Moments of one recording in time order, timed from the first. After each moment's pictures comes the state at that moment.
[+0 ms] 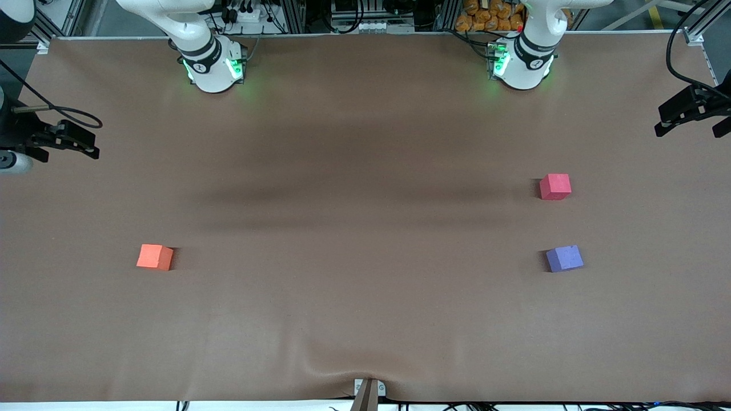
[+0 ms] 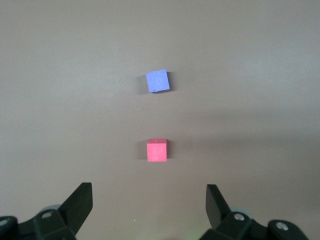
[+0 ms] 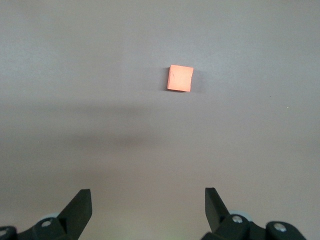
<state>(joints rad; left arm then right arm) -0.06 -0.03 0.04 -1.49 0.01 1.48 0.04 0.02 0.01 -0.06 -1.59 -0.02 1.54 -0.09</state>
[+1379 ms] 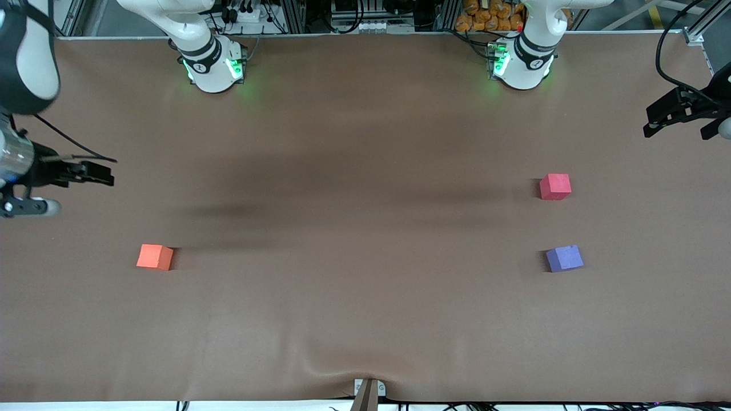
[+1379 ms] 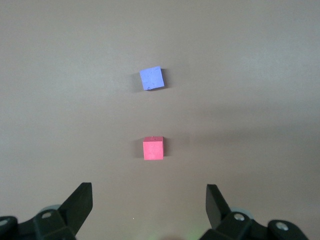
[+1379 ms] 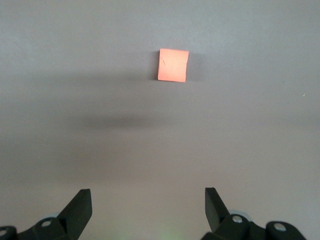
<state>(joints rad) -0.07 -0.02 0.03 -1.49 0.01 1.48 0.04 -0.01 0.18 -0.06 -1.61 -0.02 1.58 -0.09</state>
